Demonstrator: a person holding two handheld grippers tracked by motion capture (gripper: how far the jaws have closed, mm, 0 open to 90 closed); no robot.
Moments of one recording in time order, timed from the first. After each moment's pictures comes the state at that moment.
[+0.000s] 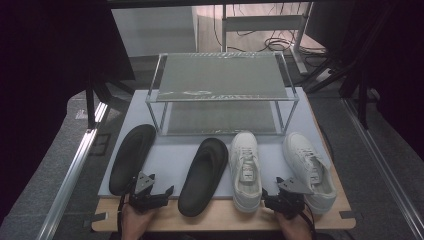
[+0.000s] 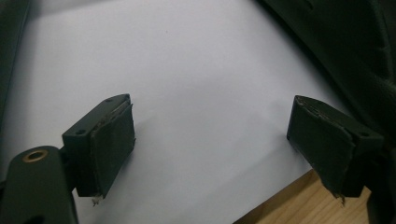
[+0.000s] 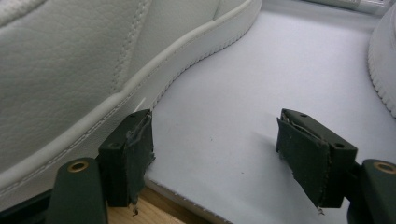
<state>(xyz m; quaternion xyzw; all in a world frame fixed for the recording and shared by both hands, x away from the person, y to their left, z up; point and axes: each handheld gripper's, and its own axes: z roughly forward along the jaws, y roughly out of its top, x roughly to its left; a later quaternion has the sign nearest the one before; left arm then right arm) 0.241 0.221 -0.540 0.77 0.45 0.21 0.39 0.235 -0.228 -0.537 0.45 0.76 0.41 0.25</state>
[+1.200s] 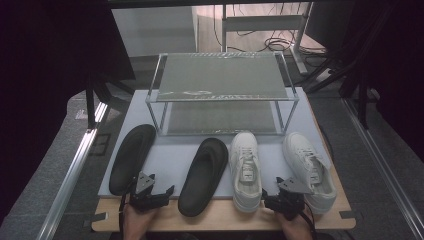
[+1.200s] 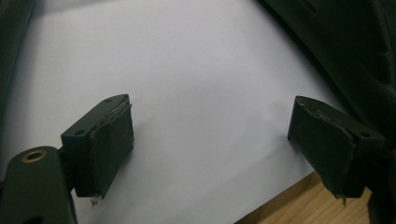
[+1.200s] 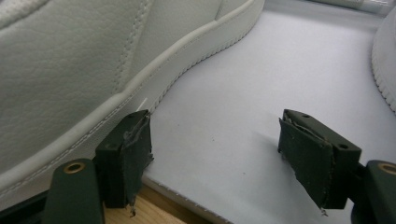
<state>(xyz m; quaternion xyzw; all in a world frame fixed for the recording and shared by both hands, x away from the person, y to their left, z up) 0.241 0.219 -0.539 0.77 0.46 0.21 0.39 0.235 -0.228 -0.537 0.45 0.76 0.41 0.24</state>
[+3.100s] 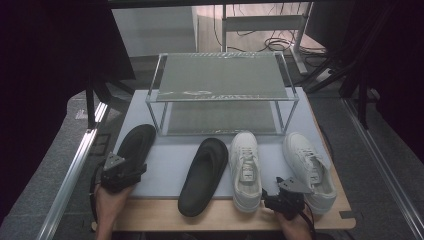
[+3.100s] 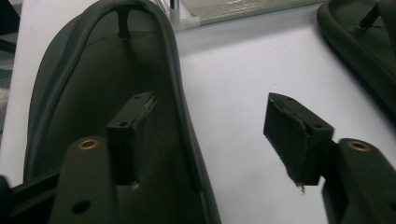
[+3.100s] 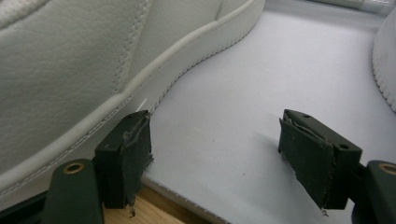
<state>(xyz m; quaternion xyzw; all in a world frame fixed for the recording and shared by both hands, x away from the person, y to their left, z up) 0.277 0.292 -0.492 0.74 0.51 0.22 0.38 0.236 -0.229 -0.537 0.45 0.76 0.41 0.24</state>
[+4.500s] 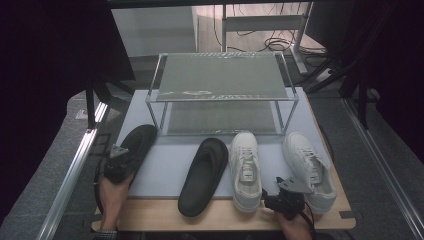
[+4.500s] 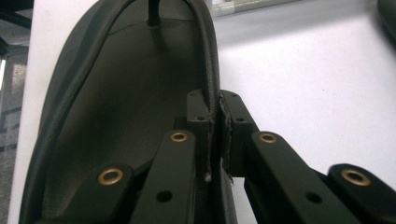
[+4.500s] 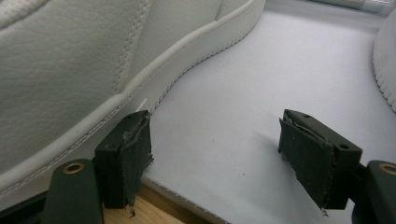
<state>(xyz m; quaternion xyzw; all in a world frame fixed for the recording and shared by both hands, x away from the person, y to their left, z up) 0.305 0.294 -0.493 0.74 0.54 0.22 0.34 0.236 -0.229 -0.537 0.45 0.76 0.41 0.24</state>
